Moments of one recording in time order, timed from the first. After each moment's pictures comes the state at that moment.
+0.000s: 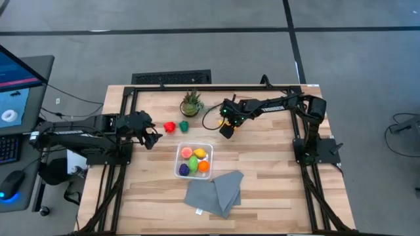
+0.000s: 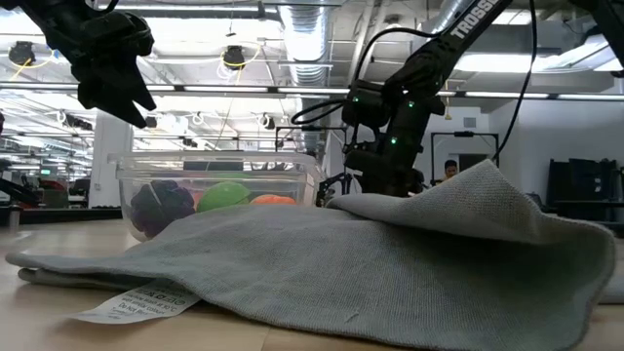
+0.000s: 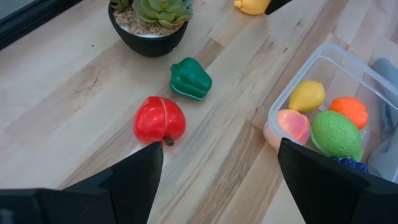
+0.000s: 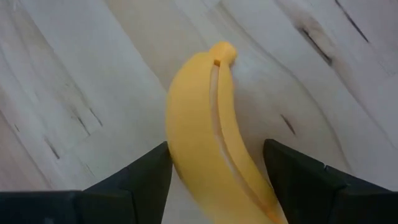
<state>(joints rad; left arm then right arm) 0.10 0.64 0.62 -0.77 -0.23 -0.51 -0.34 1.90 1.13 -0.46 -0.07 0.23</state>
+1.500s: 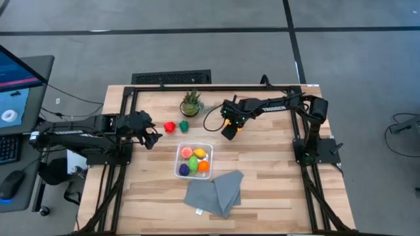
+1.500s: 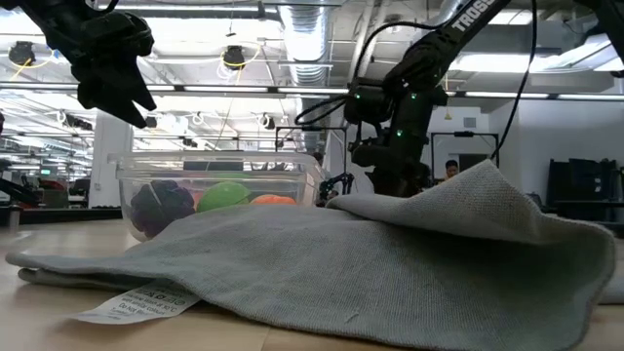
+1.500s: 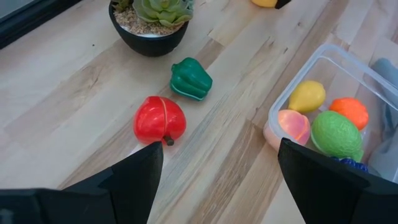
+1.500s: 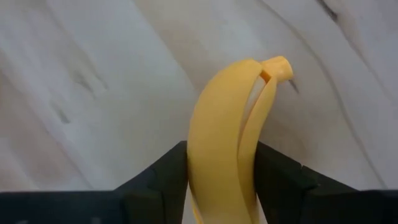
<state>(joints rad) 0.10 0.64 0.62 -0.77 -0.23 -0.51 -0.34 1.88 1.16 -0.59 -0.07 0.26</state>
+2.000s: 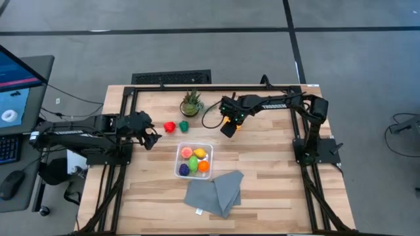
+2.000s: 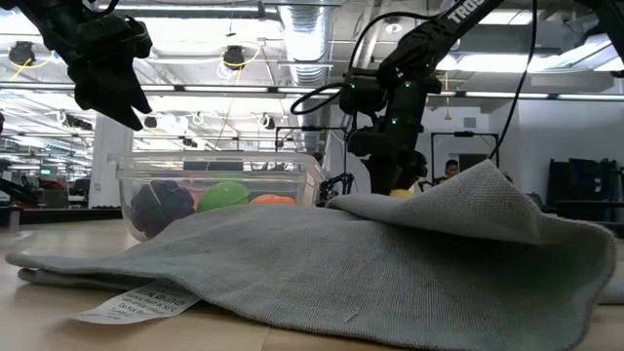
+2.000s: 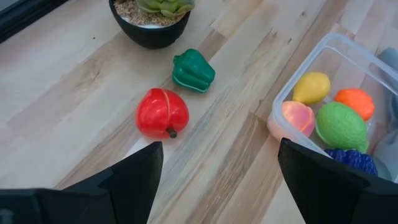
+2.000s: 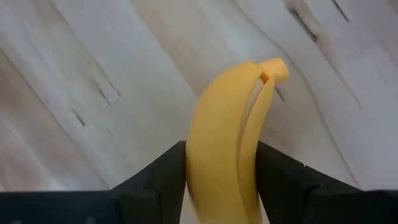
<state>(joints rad) 0.10 0.64 0.62 -0.80 -0.22 -0.51 -0.34 1.88 1.24 -0.69 -0.07 0.24</state>
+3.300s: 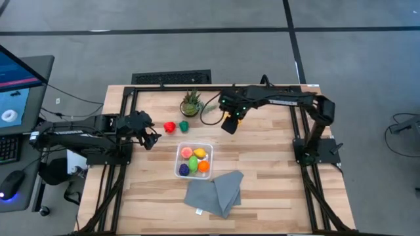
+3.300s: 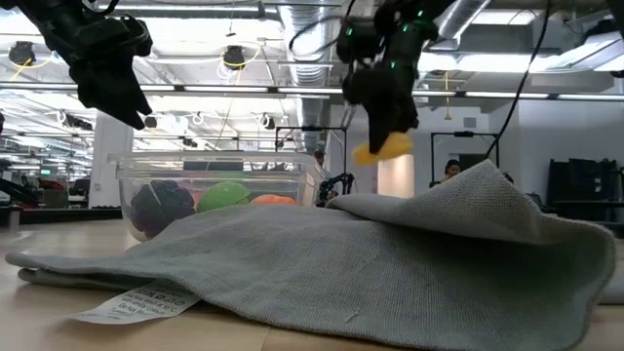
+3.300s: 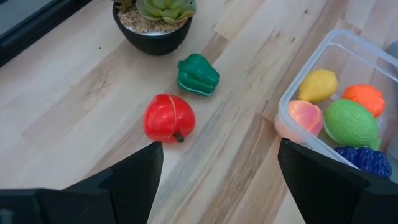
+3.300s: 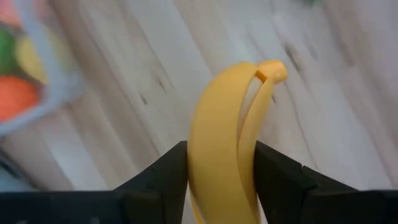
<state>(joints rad) 0.10 0.64 0.62 -0.80 -0.24 -0.45 -0.31 1.80 1.48 -1.00 -0.08 0.15</state>
